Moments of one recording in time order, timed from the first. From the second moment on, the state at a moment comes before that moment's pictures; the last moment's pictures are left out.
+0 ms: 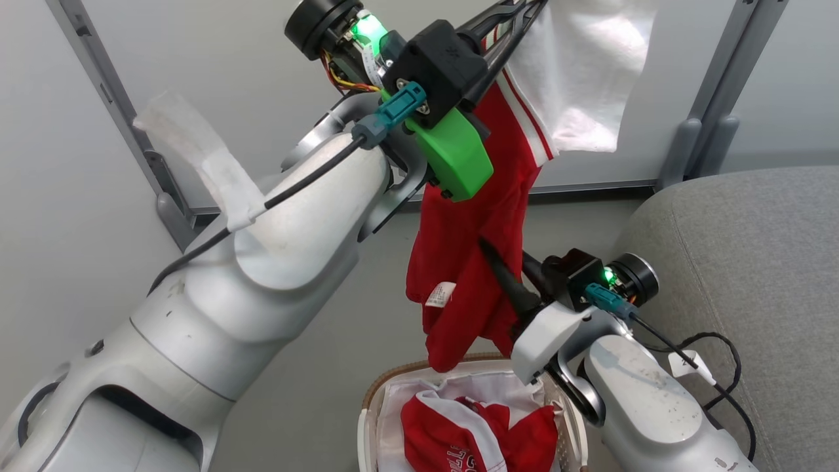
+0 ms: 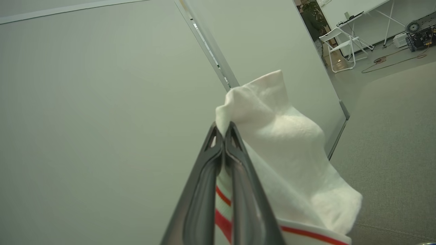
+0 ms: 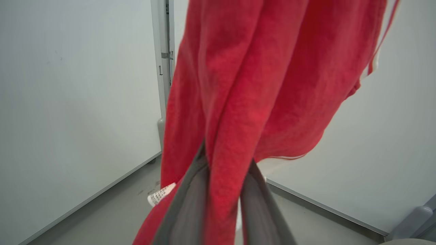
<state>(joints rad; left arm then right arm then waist) -1.11 0.10 -0.89 0.46 -0.42 -0.13 -0.17 -0.49 -0.05 0.46 0.53 0.19 0.13 -0.26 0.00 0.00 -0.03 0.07</state>
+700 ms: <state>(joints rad) -0.87 0.15 -0.82 0.54 -0.55 -0.09 -0.24 -0.48 -0.05 0.33 0.48 0.18 0.13 -0.26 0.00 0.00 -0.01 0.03</state>
